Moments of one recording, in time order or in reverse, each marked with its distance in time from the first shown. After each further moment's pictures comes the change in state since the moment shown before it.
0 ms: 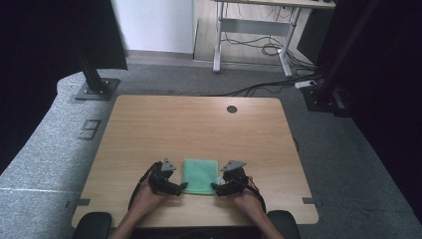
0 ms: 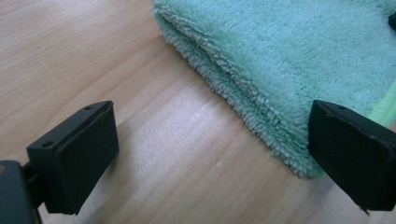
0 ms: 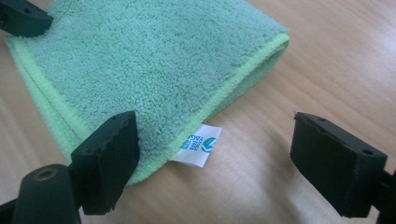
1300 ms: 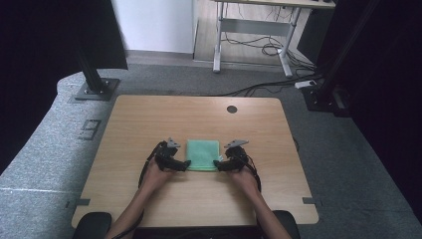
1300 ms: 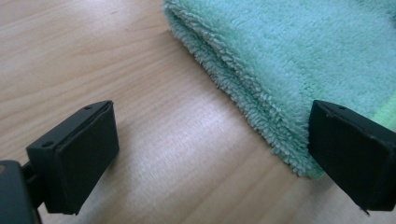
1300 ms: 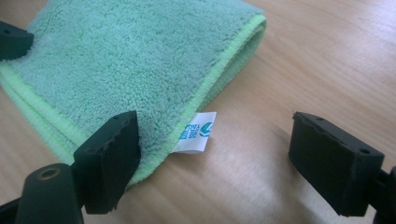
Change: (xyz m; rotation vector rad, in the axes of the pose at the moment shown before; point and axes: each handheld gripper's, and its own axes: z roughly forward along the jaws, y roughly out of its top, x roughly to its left) left arm 0.049 0.048 0.041 -0.010 0.052 -0.061; right arm -0.064 0.032 0.037 -0.027 -0.058 0.140
